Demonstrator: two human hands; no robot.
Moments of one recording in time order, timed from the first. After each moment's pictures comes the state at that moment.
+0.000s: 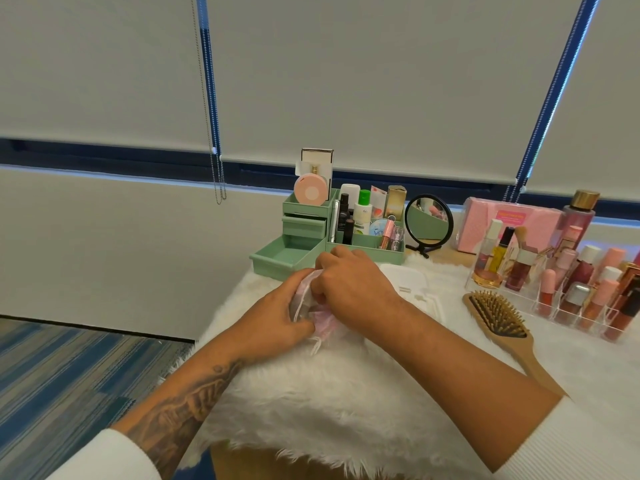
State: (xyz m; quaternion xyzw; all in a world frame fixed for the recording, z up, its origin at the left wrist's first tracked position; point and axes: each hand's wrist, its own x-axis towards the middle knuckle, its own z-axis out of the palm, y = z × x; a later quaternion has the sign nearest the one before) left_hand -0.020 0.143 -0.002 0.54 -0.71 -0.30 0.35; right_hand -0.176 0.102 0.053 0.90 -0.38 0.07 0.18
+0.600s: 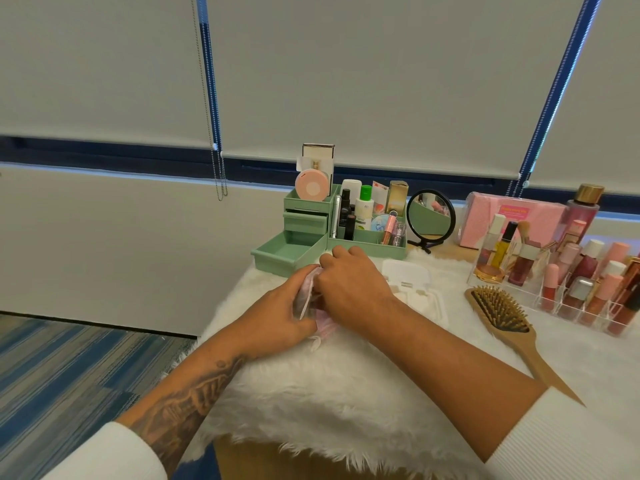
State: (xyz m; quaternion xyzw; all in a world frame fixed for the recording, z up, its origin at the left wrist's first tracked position) left_hand -0.022 0.147 0.004 0.53 -0.72 -0.31 0.33; right_hand -0.171 0.097 0.039 0.89 -0.38 0.05 0.24
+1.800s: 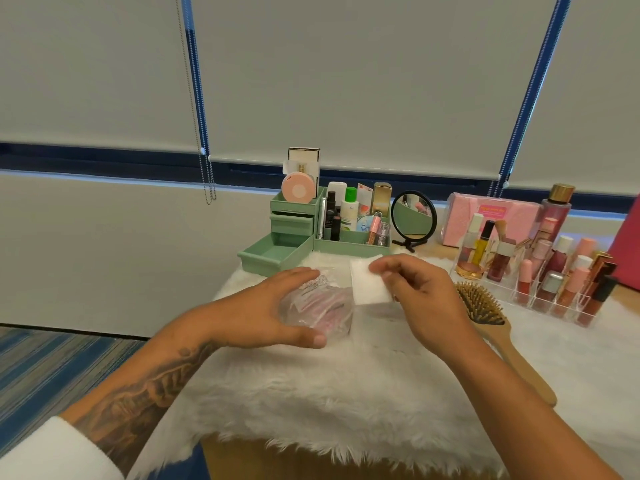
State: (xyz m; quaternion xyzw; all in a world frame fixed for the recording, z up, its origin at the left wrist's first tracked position) left_hand -0.018 0.159 0.035 0.54 -0.79 -0.24 0.16; right_hand -0.274 0.142 0.034 0.69 -0.43 0.51 -0.29
